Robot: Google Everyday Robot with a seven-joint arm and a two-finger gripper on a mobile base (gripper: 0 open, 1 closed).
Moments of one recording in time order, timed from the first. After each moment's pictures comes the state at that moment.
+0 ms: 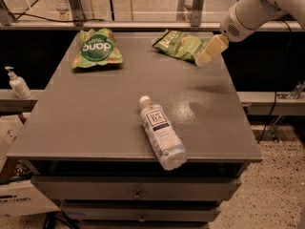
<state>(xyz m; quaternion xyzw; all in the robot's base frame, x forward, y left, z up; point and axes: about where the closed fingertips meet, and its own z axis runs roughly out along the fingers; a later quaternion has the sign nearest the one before) 0.713 -0.200 0.906 -0.44 0.84 0.00 0.32</state>
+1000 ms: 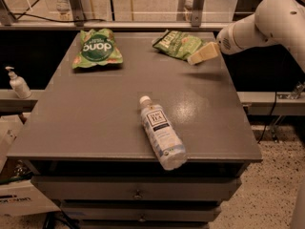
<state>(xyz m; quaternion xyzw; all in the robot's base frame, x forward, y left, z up) 0.770 -0.204 0.862 -0.33 0.84 0.09 0.42</state>
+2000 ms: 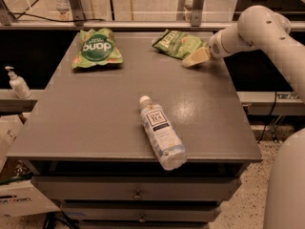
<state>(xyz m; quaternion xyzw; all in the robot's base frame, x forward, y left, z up) 0.808 -0.196 0.820 -0.32 0.85 0.07 0.41</state>
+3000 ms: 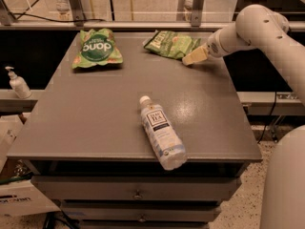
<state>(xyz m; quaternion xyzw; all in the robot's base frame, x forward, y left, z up) 0.811 -0.195 0.820 -0.32 0.85 0.07 0.41</state>
